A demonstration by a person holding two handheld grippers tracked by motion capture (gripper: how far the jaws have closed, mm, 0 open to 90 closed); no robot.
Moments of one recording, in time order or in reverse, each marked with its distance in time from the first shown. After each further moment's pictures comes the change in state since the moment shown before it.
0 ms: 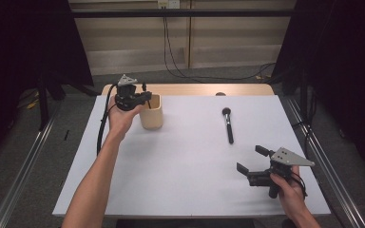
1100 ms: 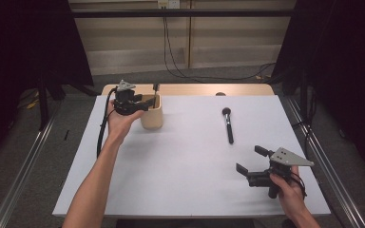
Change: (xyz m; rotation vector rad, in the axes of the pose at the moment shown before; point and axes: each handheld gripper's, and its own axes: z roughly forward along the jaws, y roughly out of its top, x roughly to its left) left arm 0.005 -0.017 -0.003 0.005 0.038 -0.025; right arm 0.001 0.000 0.001 0.001 0.008 0.000
